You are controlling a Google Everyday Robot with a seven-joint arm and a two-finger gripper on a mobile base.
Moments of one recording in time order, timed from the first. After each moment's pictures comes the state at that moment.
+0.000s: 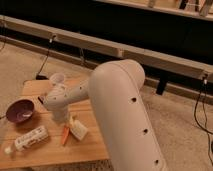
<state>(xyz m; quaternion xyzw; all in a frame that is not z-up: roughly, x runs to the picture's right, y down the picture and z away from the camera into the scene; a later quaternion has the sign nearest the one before) -0.240 0.223 0.825 -0.31 0.23 0.66 0.65</state>
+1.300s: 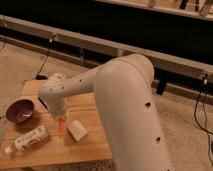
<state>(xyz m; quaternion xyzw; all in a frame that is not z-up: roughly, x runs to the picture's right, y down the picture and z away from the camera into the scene) -0.250 0.158 0.788 -0.29 0.18 0.66 0.67</state>
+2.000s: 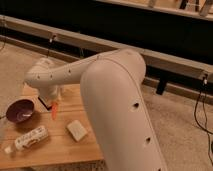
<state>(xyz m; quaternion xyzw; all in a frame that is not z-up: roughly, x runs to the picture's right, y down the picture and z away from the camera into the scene) -0.293 0.055 0.780 -0.23 0.11 0.66 0.71</state>
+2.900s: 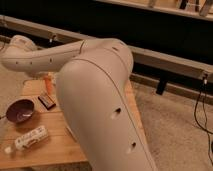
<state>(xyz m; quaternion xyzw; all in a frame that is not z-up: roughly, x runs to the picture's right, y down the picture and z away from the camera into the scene) -0.308 -0.068 0.763 -0.10 0.05 0.66 0.74</state>
